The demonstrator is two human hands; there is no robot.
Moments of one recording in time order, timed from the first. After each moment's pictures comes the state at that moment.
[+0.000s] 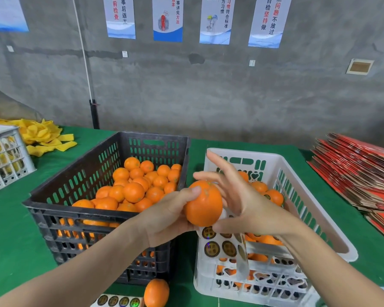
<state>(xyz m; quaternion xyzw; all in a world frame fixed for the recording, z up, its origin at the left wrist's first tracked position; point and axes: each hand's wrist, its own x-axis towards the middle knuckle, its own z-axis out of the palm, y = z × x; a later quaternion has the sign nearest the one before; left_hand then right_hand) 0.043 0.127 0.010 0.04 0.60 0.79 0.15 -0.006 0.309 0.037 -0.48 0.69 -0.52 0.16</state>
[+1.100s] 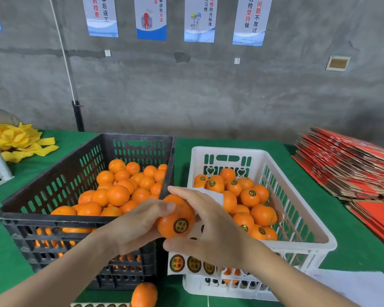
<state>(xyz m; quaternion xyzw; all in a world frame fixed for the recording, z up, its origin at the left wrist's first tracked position) 0.042 0.104 -0.007 0.13 0.65 0.73 0.15 0.034 0.290 0.015 -0.44 0.81 -0.38 -0.02</state>
